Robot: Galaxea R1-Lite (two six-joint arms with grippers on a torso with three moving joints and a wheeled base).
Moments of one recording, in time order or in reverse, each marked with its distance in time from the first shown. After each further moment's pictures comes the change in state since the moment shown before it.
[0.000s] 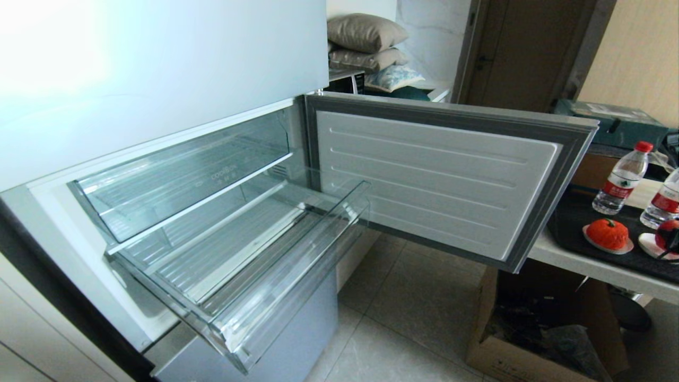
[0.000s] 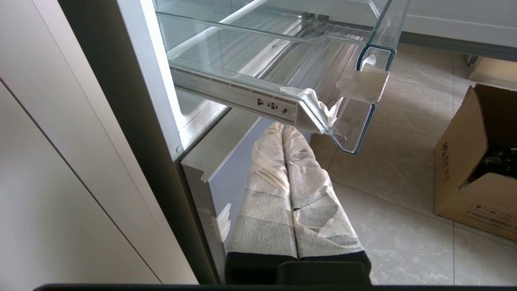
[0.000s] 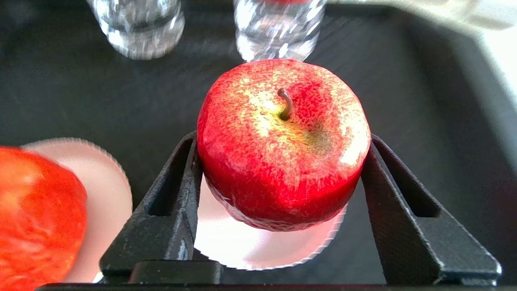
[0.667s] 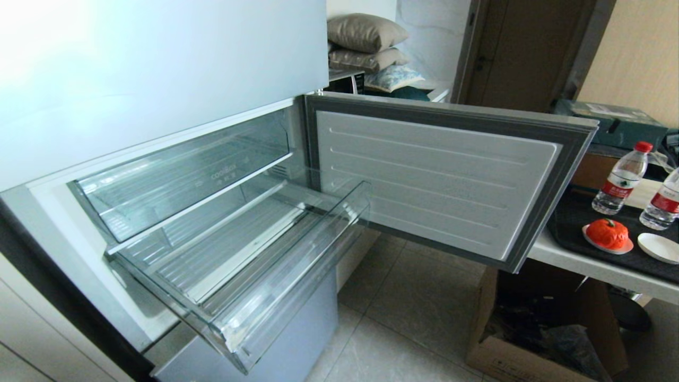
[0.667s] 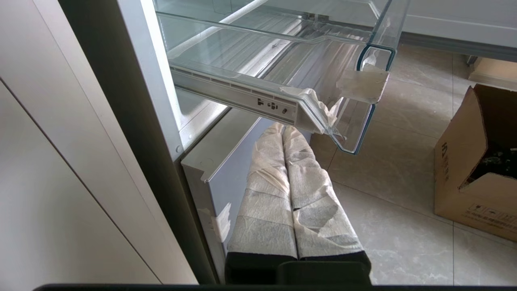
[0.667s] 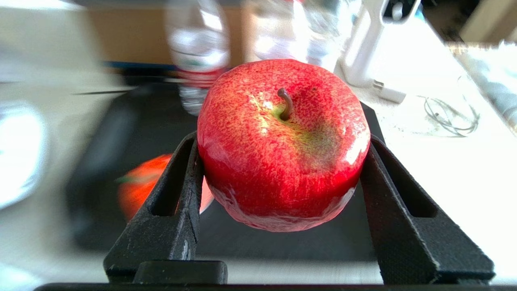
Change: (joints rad) left arm 0.000 0.000 0.000 0.000 0.000 0.000; right arm -0.041 -0.634 0.471 0.029 0.061 0.001
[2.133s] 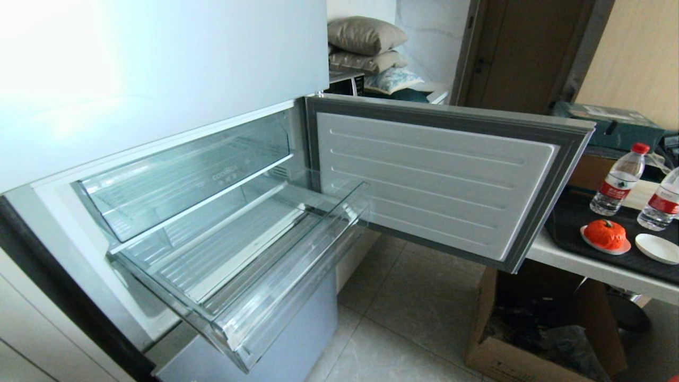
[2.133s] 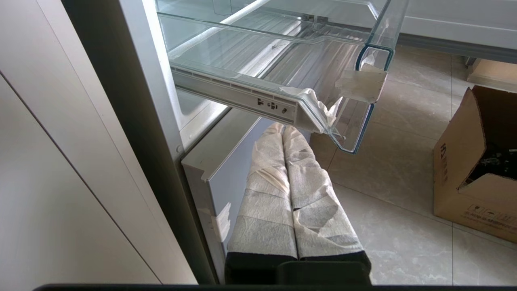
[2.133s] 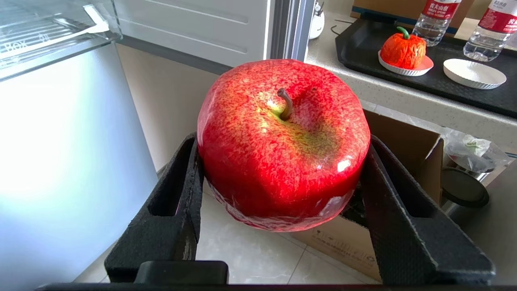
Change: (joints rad) left arm 0.000 0.000 0.000 0.000 0.000 0.000; right arm 0.794 -1.810 1.049 0.621 -0.249 0.005
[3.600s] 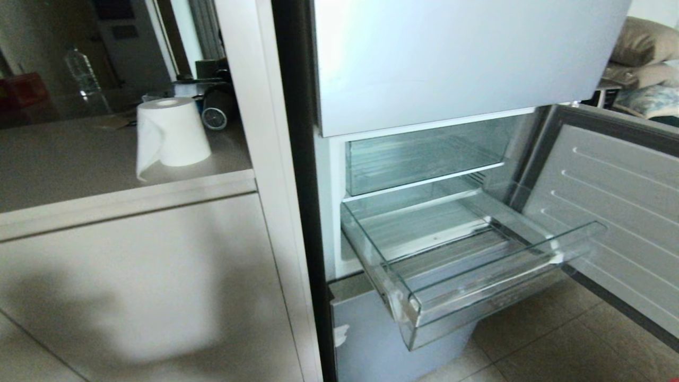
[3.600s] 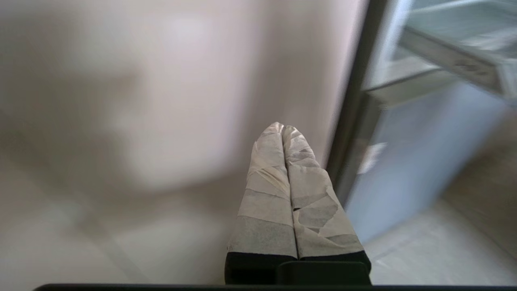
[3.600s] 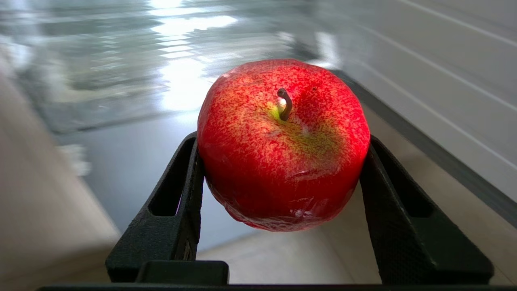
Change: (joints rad) left arm 0.000 0.000 0.000 0.000 0.000 0.000; right arm 0.001 -0.004 0.000 0.038 0.002 0.007
